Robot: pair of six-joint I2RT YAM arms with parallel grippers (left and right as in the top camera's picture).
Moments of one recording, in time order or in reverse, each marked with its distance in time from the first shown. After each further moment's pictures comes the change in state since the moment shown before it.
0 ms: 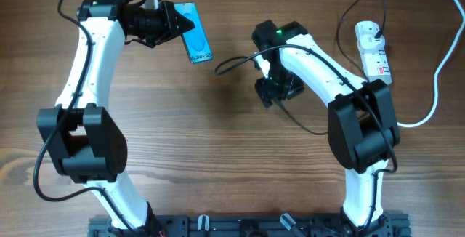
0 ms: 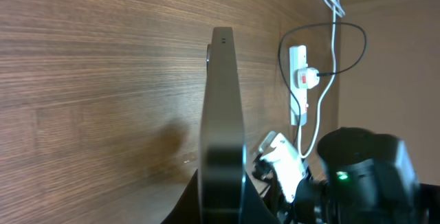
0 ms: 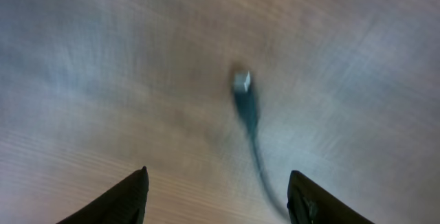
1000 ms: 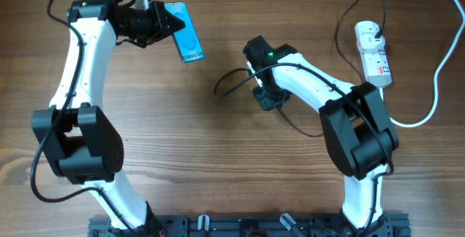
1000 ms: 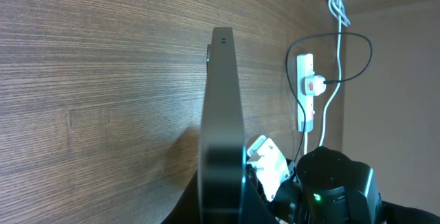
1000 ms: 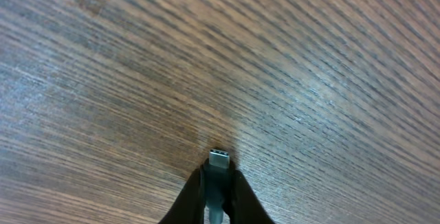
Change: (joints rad) left arm 0.047 0.000 0.000 -0.011 -0.004 0.029; right arm 0.060 -0.027 -0.211 0.311 0.146 -0.048
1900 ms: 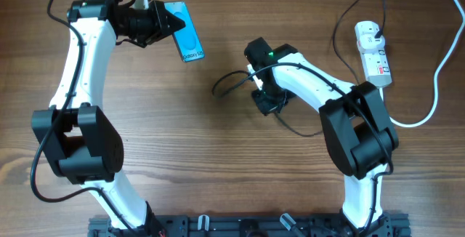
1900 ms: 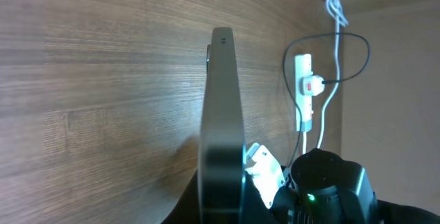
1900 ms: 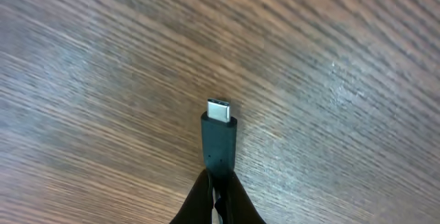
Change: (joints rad) left arm 0.000 0.000 -0.001 0.018 0.020 0.000; right arm -0.004 0.003 0.004 -0.050 -0.109 0.039
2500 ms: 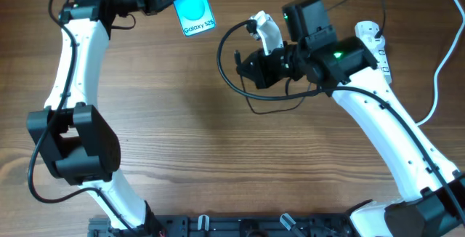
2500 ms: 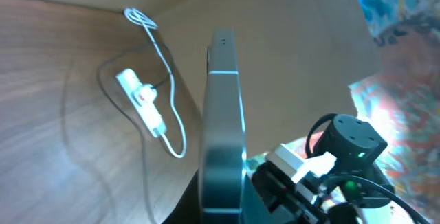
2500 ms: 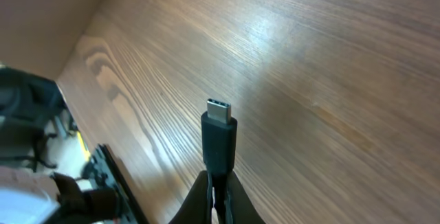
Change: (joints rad) left arm 0.035 0.000 -0.007 0.545 0.678 -0.282; right arm -0.041 -0.509 0.071 0.145 -0.575 0.117
